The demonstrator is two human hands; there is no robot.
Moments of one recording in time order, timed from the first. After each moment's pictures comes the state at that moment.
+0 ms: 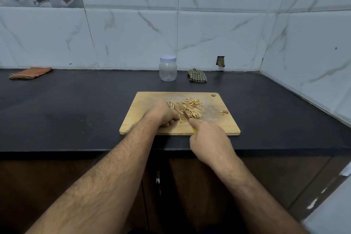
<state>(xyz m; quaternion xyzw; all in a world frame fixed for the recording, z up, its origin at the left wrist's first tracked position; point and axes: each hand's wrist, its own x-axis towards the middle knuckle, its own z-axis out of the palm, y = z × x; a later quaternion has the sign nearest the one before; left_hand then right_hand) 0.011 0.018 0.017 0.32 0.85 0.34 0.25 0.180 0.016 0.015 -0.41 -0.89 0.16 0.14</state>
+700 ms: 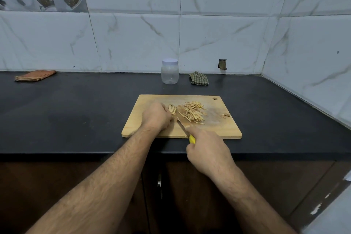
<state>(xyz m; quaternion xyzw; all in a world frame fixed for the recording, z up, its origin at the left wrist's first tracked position) -0.003 0.013 -0.001 0.30 0.87 0.38 0.09 0.182 0.011 0.008 -0.37 -0.90 0.18 0.14</state>
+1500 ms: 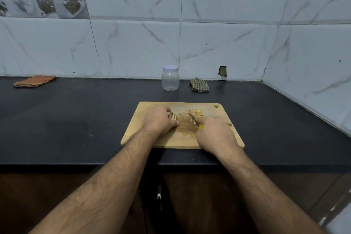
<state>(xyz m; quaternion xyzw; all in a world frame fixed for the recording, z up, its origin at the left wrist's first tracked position) -0.017 0.024 0.008 0.39 0.88 0.27 0.06 0.154 0.067 0.028 -0.42 -0.89 0.12 0.14</state>
